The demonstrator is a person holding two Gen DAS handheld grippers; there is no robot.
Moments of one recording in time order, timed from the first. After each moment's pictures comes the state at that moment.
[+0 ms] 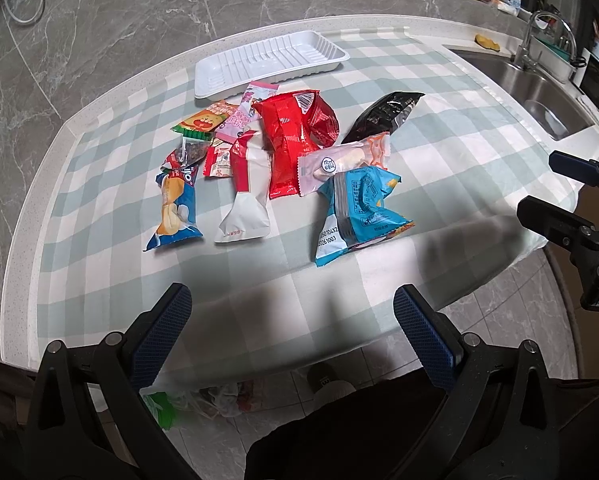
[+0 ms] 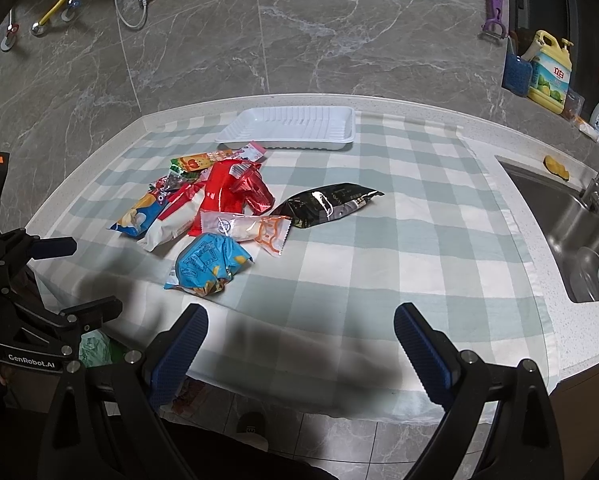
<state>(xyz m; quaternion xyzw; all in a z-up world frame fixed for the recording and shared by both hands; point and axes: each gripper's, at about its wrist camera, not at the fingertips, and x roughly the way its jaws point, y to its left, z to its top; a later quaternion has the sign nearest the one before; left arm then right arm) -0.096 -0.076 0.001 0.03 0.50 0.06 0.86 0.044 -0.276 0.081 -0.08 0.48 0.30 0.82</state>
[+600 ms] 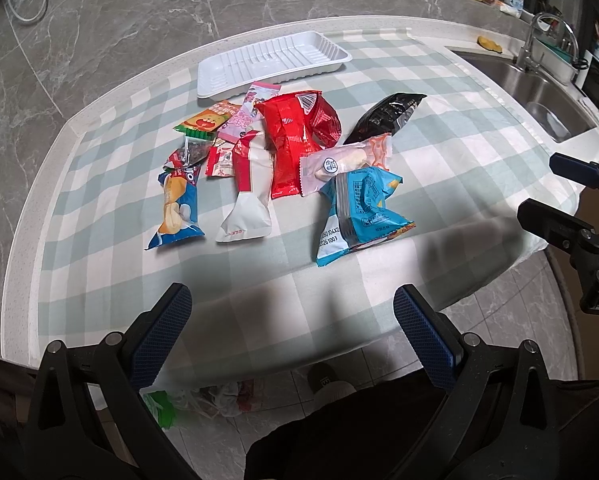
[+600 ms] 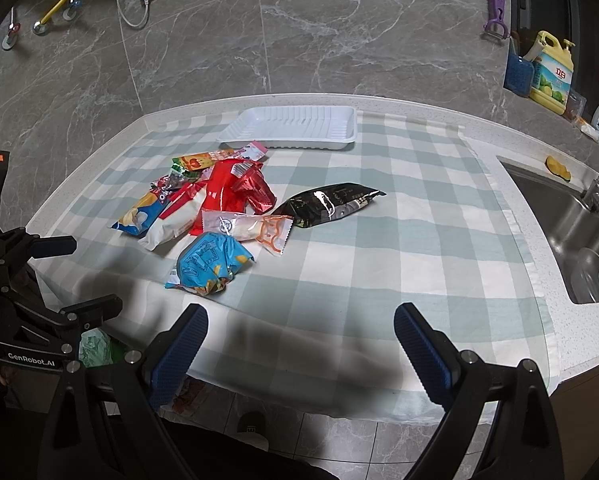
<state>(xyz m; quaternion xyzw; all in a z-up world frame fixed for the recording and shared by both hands) -0.097 -0.076 0.000 0.03 0.50 0.06 0.86 0.043 -0.274 0.080 -0.08 0.47 0.30 0.82</state>
